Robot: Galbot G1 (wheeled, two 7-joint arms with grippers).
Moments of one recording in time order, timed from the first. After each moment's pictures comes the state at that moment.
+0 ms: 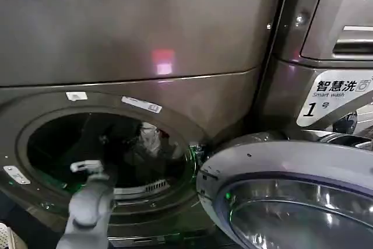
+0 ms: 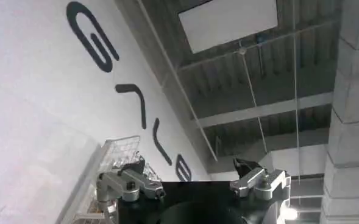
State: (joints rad) left arm 0.63 -1.45 -0.41 -1.42 -0.15 0.28 -0.03; right arm -1.88 0.88 2.64 1.77 0.79 -0.03 -0.19
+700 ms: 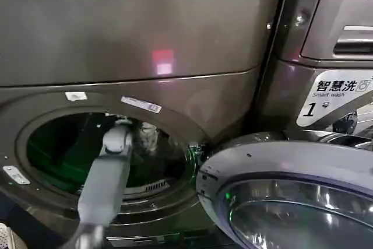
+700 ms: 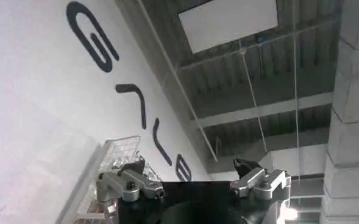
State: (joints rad) left arm 0.19 -1.43 -0.25 -0.84 -0.06 0.30 0.23; right arm -1.87 0.87 2.63 1.76 0.78 -0.02 -0.20
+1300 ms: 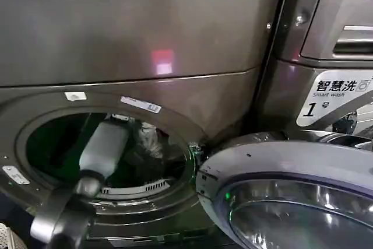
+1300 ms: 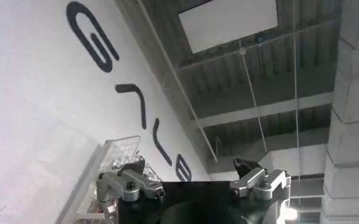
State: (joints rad) left arm -0.06 -1.41 0.11 -0.45 0.16 0.13 0.78; right arm -1.88 0.88 2.63 1.75 0.77 -0.01 -0.21
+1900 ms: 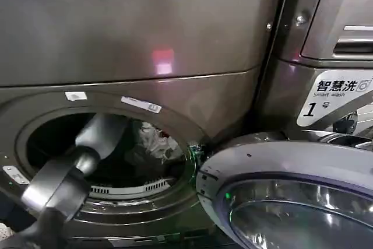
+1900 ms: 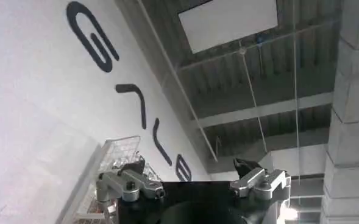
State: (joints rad) left arm -0.17 -1.40 0.33 -0.31 0.35 0.00 1.06; right arm -1.85 0.87 2.60 1.75 0.75 0.00 -0.21
